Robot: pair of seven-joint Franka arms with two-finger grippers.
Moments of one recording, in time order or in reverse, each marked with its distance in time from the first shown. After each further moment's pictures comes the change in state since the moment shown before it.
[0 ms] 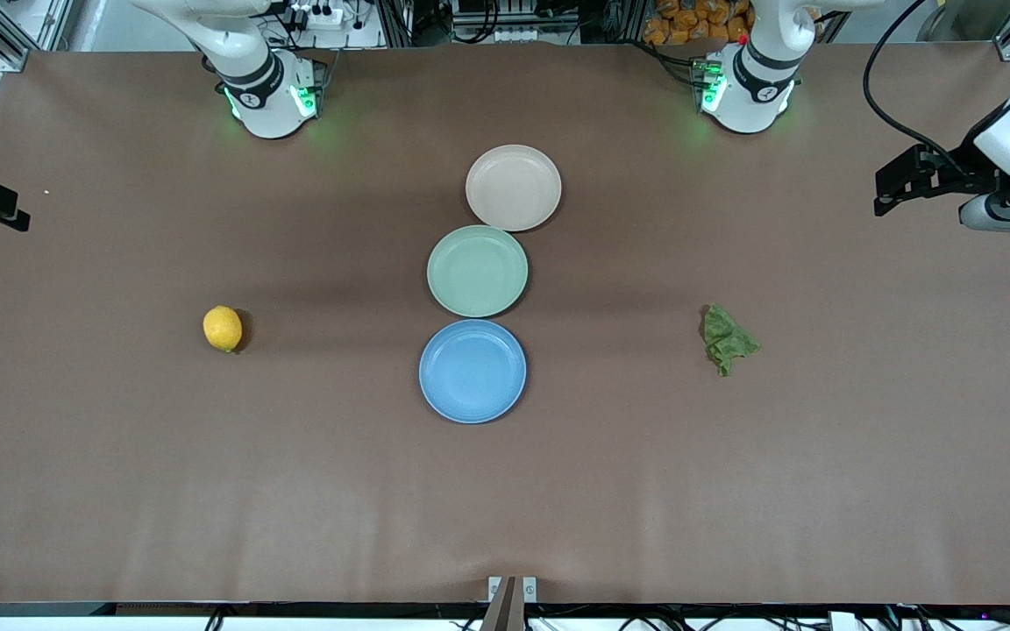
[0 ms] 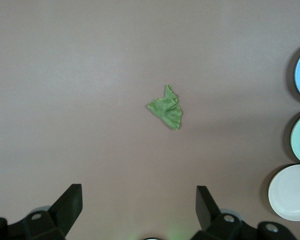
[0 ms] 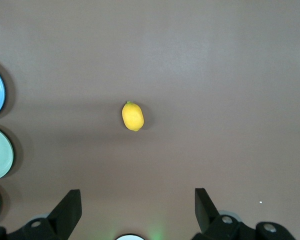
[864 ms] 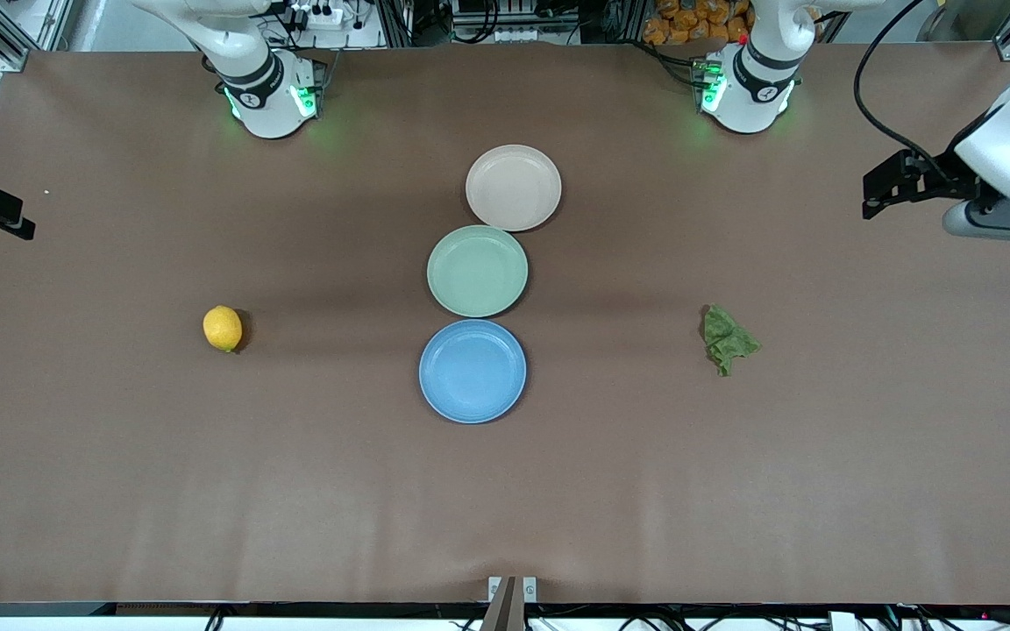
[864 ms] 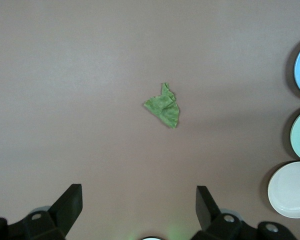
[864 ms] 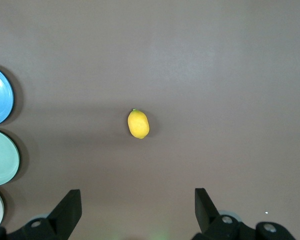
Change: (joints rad) left arm -0.008 0.025 -0.009 -0.001 0.000 0.000 -0.003; right arm 0.002 0.005 0.006 -0.004 0.020 0.030 0.000
